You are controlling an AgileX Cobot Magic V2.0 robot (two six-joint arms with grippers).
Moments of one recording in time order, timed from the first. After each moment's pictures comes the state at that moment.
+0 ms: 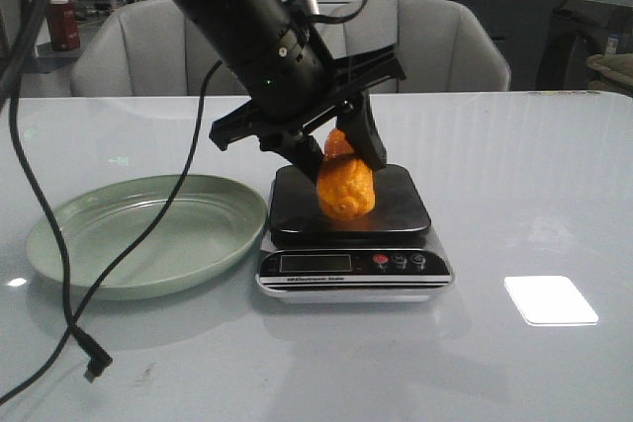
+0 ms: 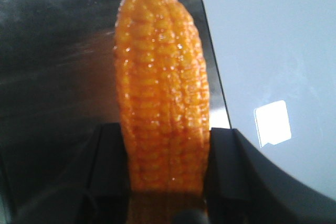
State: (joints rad) left arm -0.60 2.04 -1.52 -0.52 0.58 -0.09; right arm 0.04 -0.01 0.03 0.02 0.01 -0.02
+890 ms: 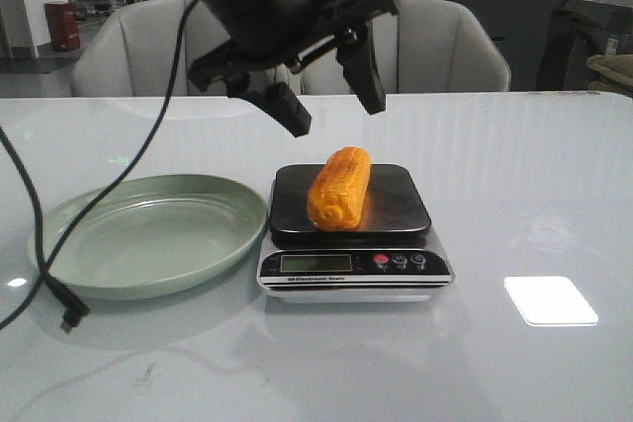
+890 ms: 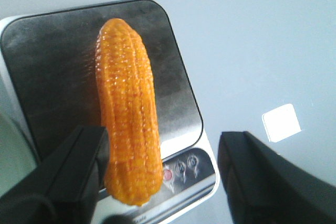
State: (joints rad) left arm -0.61 1.83 -1.45 -0.42 0.62 -0.09; right arm 0.04 -0.01 0.03 0.02 0.01 -0.02
